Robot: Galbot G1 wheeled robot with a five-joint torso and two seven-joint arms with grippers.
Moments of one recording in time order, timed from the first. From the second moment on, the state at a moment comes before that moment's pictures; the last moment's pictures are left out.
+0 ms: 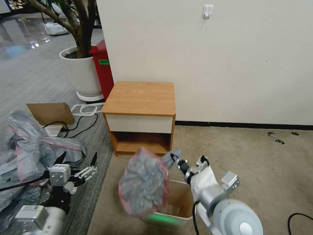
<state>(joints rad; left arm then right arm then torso) 1.99 -1.28 -0.79 -2.50 -0.30 0.14 -0.09 -1.52 1.26 0.15 2.38 1.37 -0.19 0.78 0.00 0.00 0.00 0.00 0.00</state>
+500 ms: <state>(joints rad) 1.99 -1.29 -0.78 -2.50 -0.29 0.13 -0.09 -1.56 1.27 0.10 2.36 1.31 -0.15 1.00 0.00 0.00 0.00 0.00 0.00</state>
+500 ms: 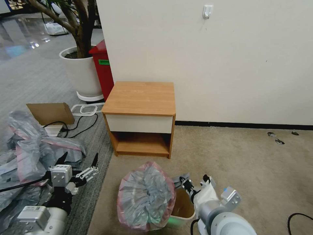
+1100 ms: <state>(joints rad) 1.99 -1.28 -0.78 -2.50 -0.29 0.13 -0.09 -1.59 1.22 0.12 2.44 1.34 -0.19 1.12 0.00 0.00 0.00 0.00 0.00</state>
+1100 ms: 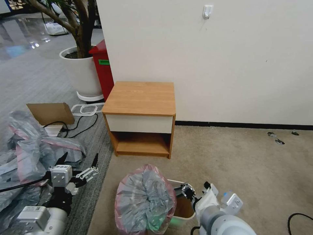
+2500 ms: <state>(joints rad) 1.83 -1.01 -0.31 -2.38 -0.29 0.45 -0.22 -1.67 1.21 0.48 2.15 0.75 -0.13 0.04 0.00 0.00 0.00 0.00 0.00</state>
